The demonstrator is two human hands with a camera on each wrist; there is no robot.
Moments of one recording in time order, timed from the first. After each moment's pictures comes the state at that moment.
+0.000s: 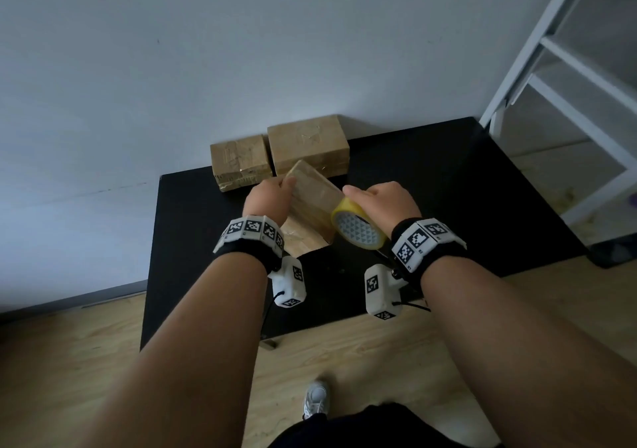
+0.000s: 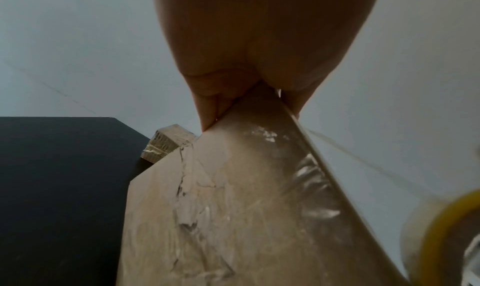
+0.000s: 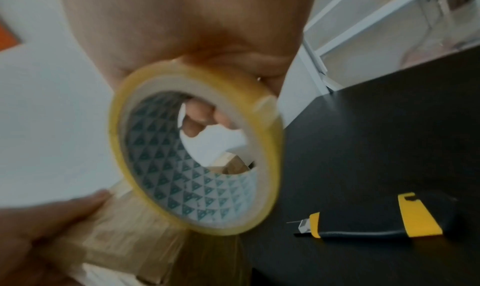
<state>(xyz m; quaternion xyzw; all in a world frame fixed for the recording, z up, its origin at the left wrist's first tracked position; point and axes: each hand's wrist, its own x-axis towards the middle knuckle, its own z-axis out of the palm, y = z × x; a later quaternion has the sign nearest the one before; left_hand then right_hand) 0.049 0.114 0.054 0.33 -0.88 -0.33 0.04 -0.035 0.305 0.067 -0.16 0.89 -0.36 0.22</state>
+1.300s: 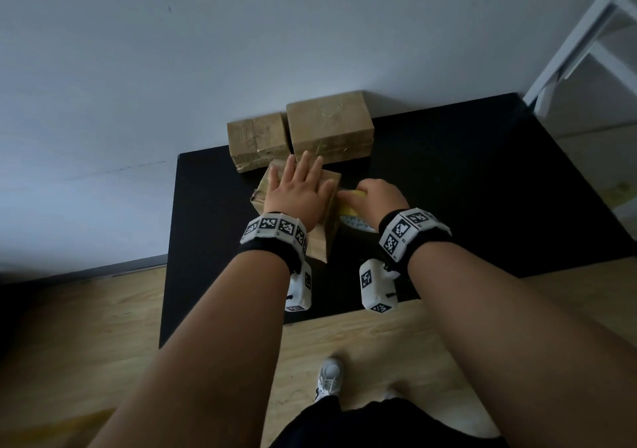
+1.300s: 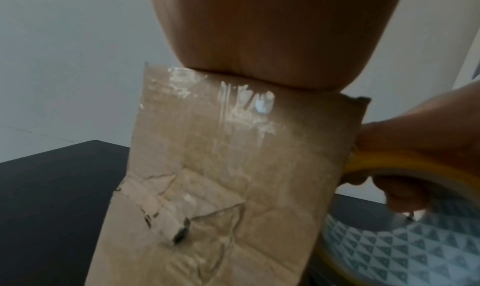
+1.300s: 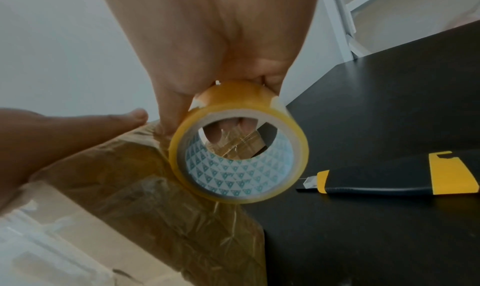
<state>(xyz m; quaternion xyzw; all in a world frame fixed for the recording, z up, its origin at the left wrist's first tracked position) 0.049 0.122 0.029 0.23 -0.97 -0.09 -0.09 -0.037 0.258 0.030 -0.24 0.91 -0.24 0.23</state>
